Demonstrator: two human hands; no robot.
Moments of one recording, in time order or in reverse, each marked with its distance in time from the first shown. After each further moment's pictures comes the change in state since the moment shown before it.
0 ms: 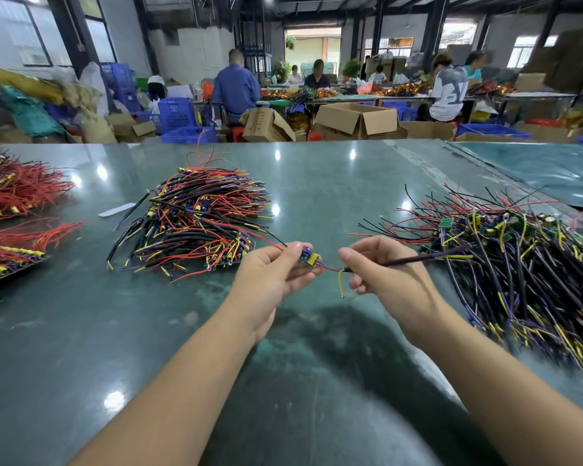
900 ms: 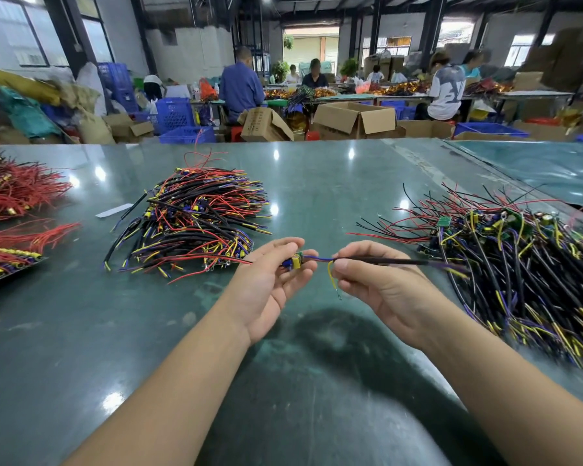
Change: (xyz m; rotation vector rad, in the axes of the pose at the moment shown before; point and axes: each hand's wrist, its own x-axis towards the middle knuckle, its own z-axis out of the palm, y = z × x) left_hand 0.000 0.003 -0.004 -0.267 -0.039 -0.107; right_hand -0.004 -0.003 -0.002 0.404 -0.199 0.152
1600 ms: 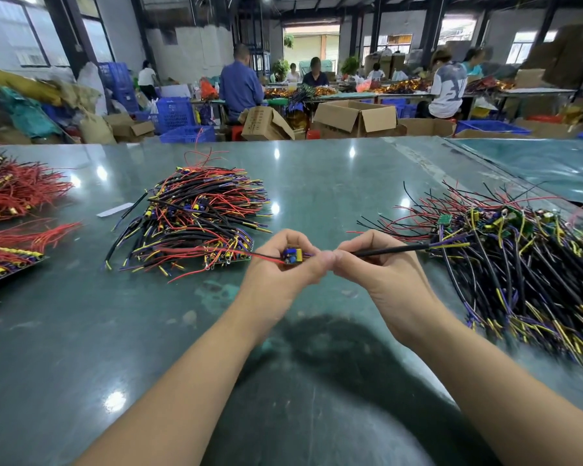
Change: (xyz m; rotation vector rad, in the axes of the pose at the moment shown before) left_hand -0.004 -0.011 0.003 0.470 -0.174 0.385; right_hand -0.003 0.003 0.010 -0.331 0.129 -0.270
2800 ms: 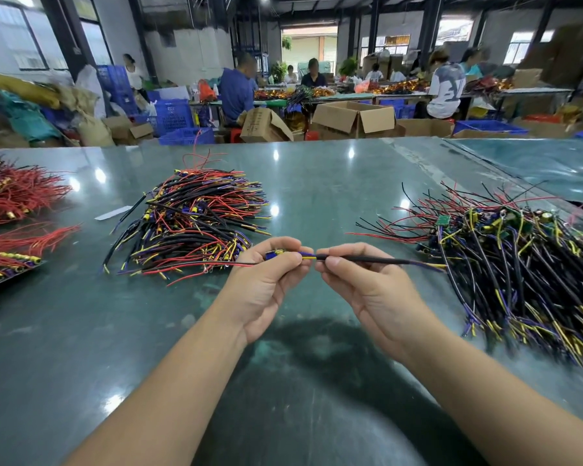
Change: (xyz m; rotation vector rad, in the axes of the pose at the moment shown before) left_hand 0.004 0.014 -0.005 -0.402 0.154 -0.280; right_hand -0.005 0.005 0.011 0.494 -0.058 0.149
